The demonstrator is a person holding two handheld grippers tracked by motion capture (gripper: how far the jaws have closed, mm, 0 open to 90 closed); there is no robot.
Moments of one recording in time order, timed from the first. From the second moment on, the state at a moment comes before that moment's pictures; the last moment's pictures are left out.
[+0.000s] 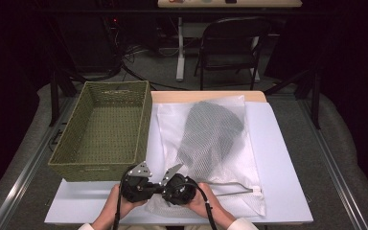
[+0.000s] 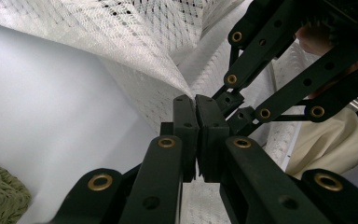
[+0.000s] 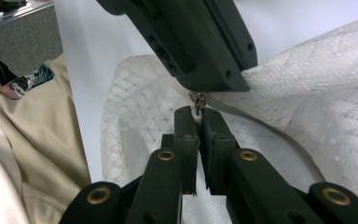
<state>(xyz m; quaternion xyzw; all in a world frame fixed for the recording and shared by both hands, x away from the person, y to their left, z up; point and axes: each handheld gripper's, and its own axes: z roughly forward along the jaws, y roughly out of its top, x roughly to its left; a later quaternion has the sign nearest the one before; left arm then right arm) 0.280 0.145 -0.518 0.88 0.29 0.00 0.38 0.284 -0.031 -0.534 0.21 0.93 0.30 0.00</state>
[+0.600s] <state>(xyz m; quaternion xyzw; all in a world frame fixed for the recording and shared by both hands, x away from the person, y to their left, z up) 0.280 0.146 -0.516 0.88 0.29 0.00 0.38 0.285 -0.035 -0.528 0.20 0.93 0.31 0.00</state>
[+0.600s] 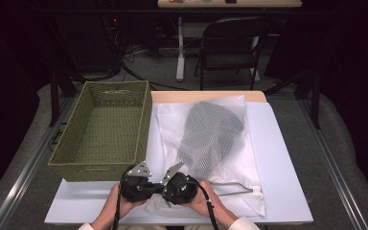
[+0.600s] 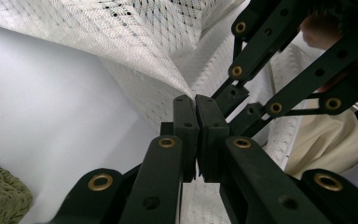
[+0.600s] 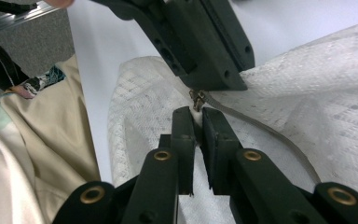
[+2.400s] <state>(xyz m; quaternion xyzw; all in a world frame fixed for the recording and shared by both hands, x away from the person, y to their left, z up) 0.282 0.154 -0.515 0.88 0.30 0.01 0.37 0.302 -0.078 -0.526 0.25 0.94 0.24 0.01</state>
